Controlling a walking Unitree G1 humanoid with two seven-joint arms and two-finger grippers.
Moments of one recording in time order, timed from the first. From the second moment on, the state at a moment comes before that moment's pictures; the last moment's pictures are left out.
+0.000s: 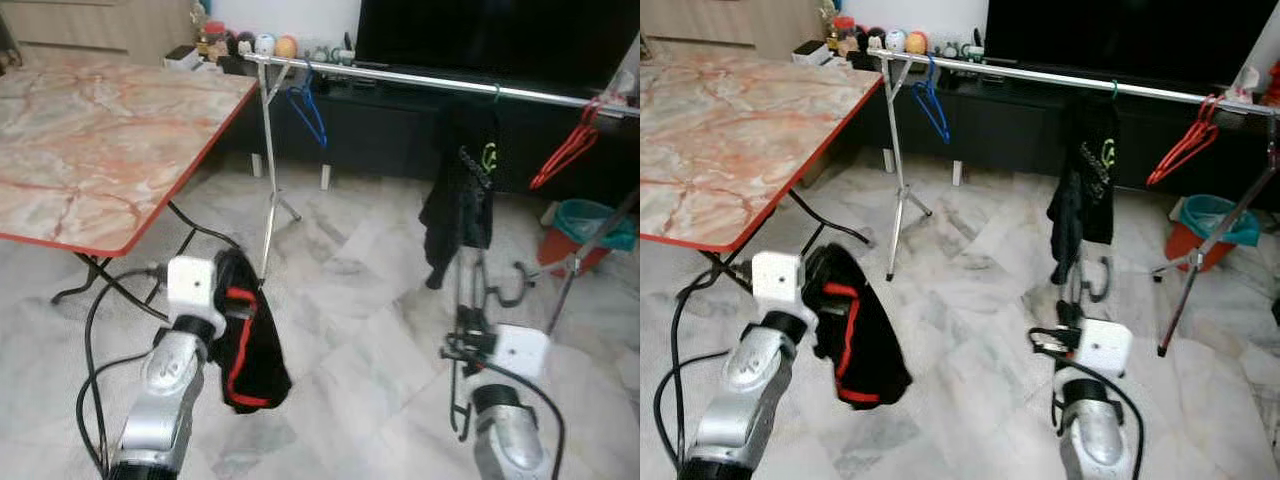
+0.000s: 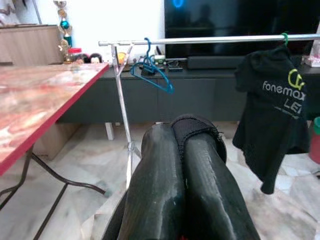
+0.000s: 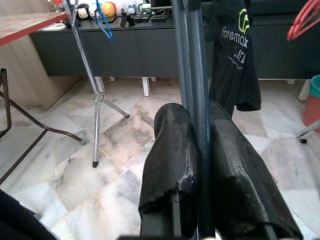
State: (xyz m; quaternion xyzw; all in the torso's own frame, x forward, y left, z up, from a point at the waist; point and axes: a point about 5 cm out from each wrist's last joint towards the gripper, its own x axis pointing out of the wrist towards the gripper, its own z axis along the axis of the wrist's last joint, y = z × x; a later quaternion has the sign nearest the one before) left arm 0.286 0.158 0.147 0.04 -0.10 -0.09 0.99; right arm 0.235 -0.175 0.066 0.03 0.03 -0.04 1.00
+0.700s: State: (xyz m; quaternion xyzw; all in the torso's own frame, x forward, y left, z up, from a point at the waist) left arm 0.281 0.152 0.141 0.05 -0.05 -0.11 0.99; right arm 0.243 -0.183 0.076 0.01 0.01 -0.05 1.00
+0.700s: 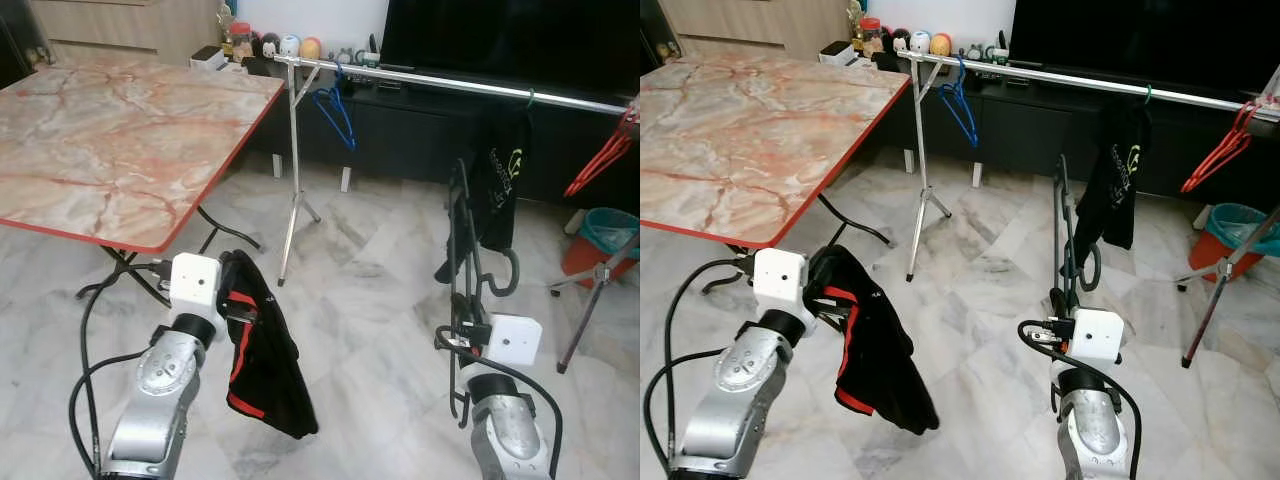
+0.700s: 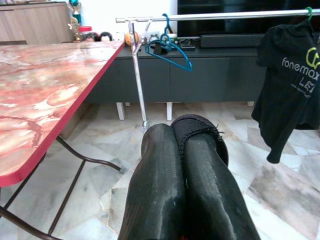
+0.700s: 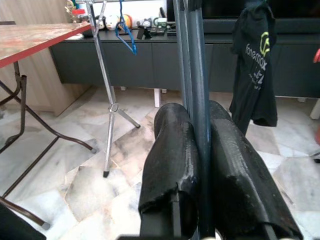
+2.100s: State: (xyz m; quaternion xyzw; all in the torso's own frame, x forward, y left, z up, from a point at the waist) left arm 0.296 0.154 0.151 0.04 -0.07 -0.08 0.99; right arm 0.278 -0.179 0.088 0.02 -0.01 -0.03 1.00
